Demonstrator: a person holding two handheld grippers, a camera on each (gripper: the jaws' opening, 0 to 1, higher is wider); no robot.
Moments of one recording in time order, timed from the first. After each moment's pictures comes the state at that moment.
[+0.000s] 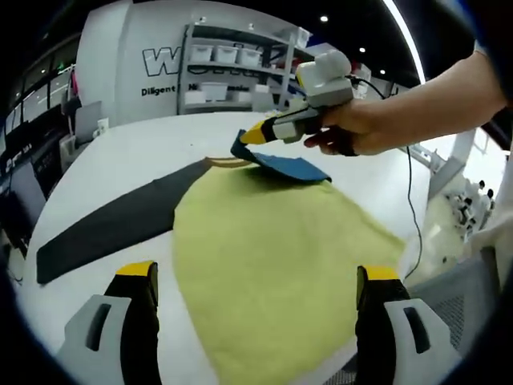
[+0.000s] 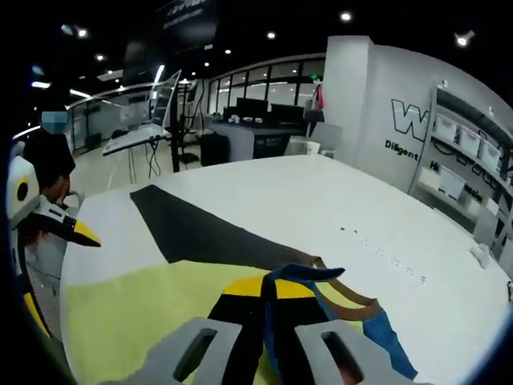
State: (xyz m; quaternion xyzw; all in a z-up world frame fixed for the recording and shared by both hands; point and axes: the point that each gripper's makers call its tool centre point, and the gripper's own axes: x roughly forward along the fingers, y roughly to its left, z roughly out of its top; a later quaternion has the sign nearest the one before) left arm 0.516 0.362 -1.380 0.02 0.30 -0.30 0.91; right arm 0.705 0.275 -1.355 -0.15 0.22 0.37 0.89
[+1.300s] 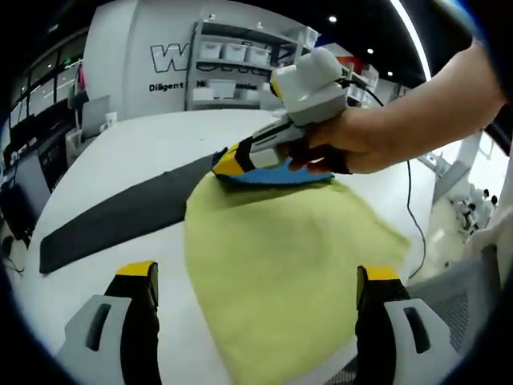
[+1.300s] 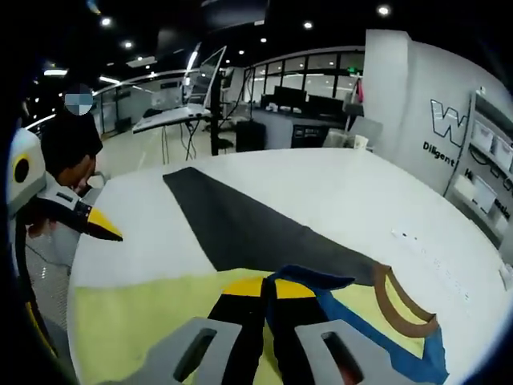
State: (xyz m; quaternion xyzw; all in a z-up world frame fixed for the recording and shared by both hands) left arm 0.516 0.376 -1.385 0.01 0.31 -0.28 0.91; right arm 0.679 0.354 -1.388 -0.18 0.24 0.44 0.85
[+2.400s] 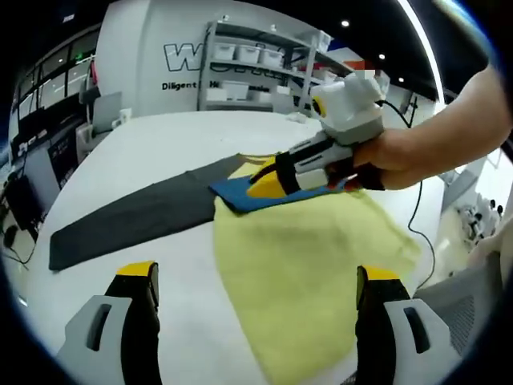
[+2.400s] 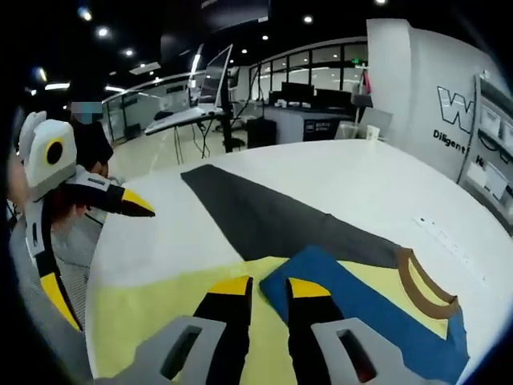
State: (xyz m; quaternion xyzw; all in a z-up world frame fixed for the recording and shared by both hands) left arm 0.536 0.417 -1.385 0.00 0.31 -0.24 0.92; right arm 0.643 0.348 -1.396 -0.14 0.26 0.47 0.83
